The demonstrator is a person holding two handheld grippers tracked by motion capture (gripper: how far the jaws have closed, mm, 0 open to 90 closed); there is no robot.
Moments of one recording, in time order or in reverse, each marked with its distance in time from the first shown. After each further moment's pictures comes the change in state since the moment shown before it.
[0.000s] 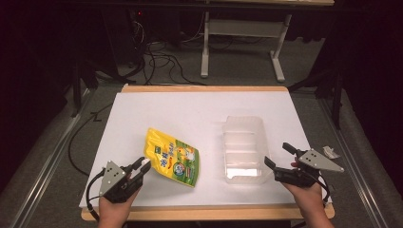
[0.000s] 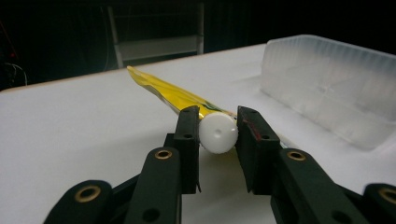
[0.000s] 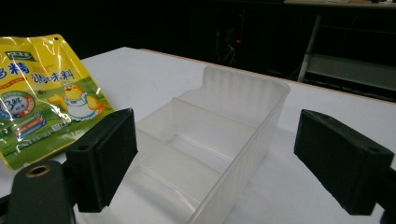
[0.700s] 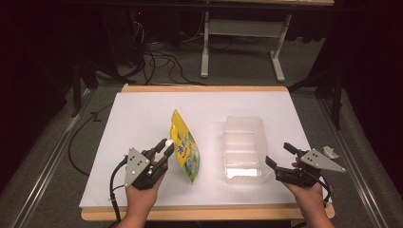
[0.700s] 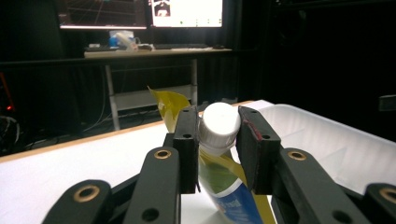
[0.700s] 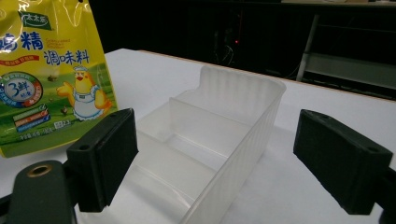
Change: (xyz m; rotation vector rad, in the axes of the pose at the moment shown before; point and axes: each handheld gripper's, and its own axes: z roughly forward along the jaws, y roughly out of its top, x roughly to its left) left arm -0.053 0.048 0.039 -0.189 -0.018 0.035; right arm -0.003 -0.001 -0.001 -0.004 -0.006 0.012
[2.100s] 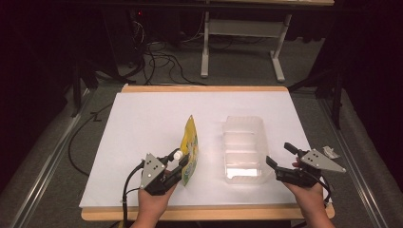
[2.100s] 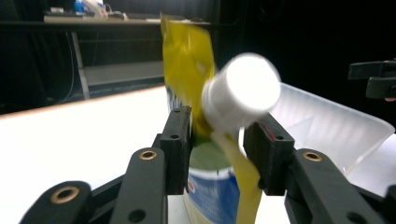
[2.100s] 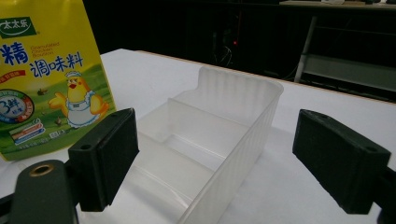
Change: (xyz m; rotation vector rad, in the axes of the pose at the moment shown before) left arm -0.020 -0.027 0.013 0.125 -0.071 -0.057; right arm 0.000 0.000 -0.001 -0.001 -0.005 -0.005
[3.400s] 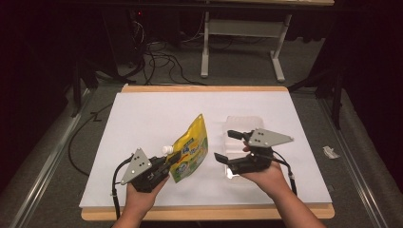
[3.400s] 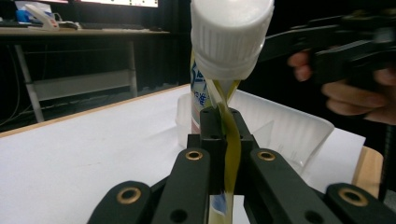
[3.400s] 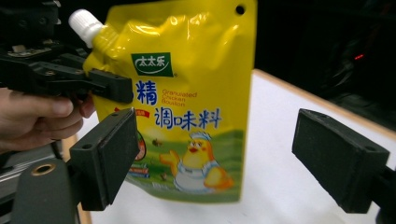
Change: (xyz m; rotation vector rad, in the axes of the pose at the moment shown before) left arm 0.026 0.020 -0.019 -0.047 -0.213 0.031; right arm 0.095 0.089 0.079 0.052 0.443 -0.117
